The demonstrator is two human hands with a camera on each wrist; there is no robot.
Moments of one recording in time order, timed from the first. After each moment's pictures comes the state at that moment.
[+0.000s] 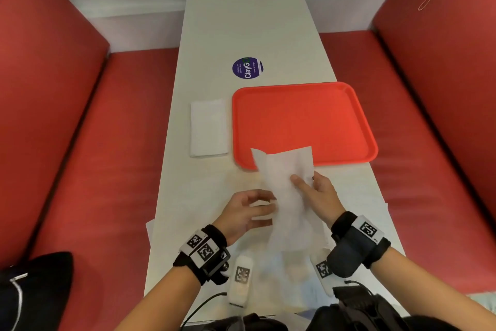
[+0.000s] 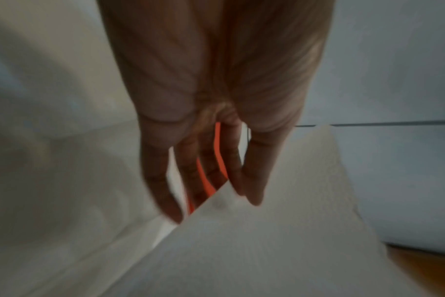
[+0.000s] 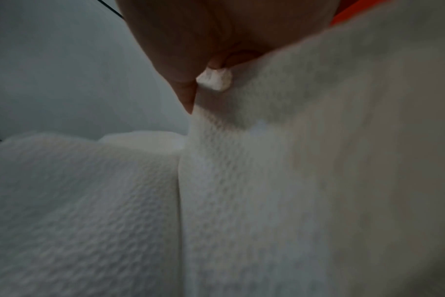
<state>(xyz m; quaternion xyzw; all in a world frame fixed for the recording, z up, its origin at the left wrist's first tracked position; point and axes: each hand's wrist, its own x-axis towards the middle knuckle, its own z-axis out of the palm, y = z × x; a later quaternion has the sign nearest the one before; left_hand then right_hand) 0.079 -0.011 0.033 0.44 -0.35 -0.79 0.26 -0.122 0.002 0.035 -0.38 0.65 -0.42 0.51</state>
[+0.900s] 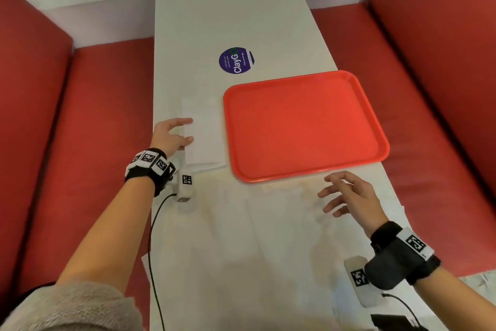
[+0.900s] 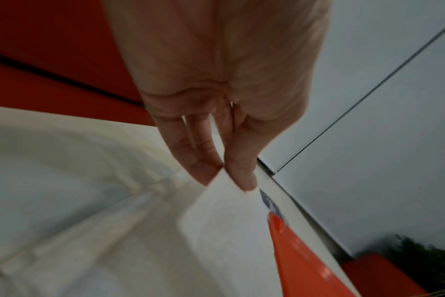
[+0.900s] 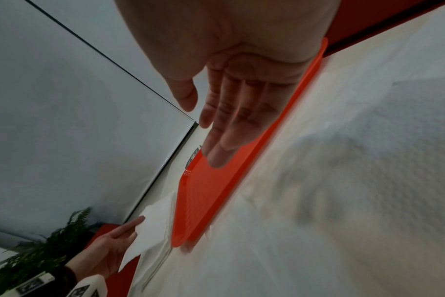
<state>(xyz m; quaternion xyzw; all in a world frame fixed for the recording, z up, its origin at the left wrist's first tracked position) 0.185 -0.262 0.007 0.63 -0.55 -0.48 0.24 -0.160 -0.017 0.041 -0.28 0.71 -0.40 0.50</state>
